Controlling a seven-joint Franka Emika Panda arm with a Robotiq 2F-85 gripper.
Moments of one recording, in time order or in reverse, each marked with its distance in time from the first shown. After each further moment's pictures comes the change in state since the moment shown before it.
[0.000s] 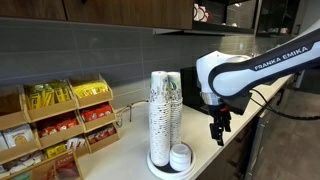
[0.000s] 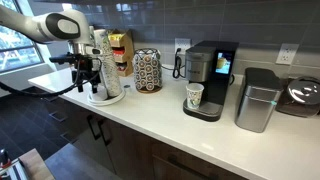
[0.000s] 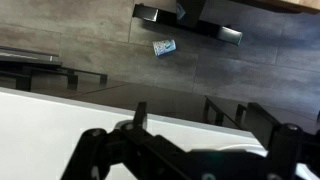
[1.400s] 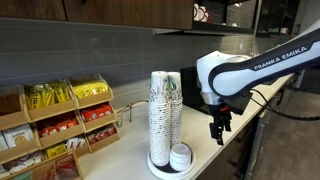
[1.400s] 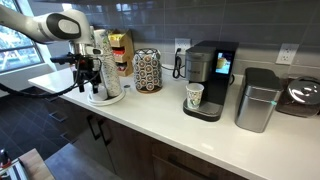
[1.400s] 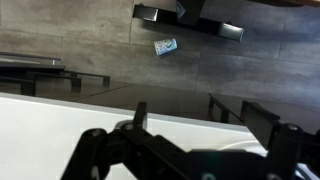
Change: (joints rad) arm -0.004 0.003 -0.006 0.002 -0.003 0.005 0.027
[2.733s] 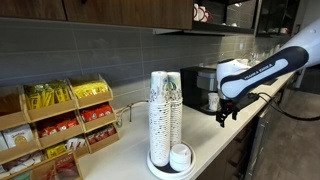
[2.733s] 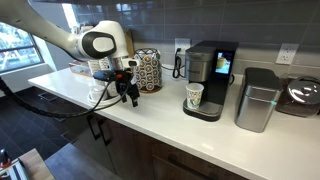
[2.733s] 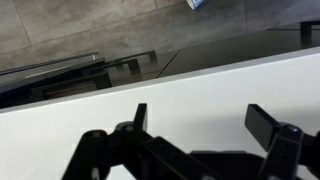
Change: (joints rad) arm -0.178 0.172 -0.199 0.023 -0.147 0.361 0.094
